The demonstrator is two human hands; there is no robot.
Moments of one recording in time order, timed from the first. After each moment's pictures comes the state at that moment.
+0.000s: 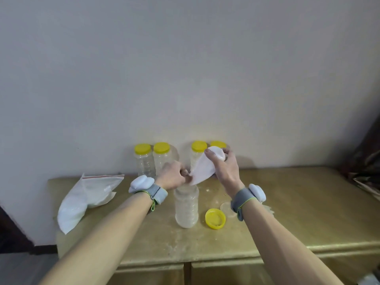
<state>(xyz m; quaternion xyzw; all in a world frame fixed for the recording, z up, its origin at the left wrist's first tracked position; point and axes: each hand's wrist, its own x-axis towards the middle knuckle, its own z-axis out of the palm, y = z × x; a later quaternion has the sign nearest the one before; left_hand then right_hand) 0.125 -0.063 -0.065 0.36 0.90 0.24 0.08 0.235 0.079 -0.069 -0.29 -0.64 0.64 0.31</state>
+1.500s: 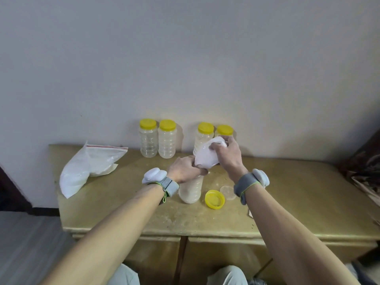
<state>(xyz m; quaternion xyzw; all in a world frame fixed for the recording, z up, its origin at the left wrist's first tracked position) 0.153 -0.065 -0.103 0.34 0.87 0.31 0.19 0.229 0.067 -0.073 -0.33 -0.73 0.54 0.27</state>
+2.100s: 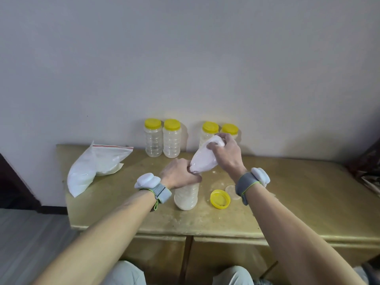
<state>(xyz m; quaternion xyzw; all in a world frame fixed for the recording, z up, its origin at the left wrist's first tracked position) 0.147 -0.098 -0.111 0.36 0.87 0.30 0.13 0.224 0.051 -0.069 -0.28 -0.79 0.48 0.27</state>
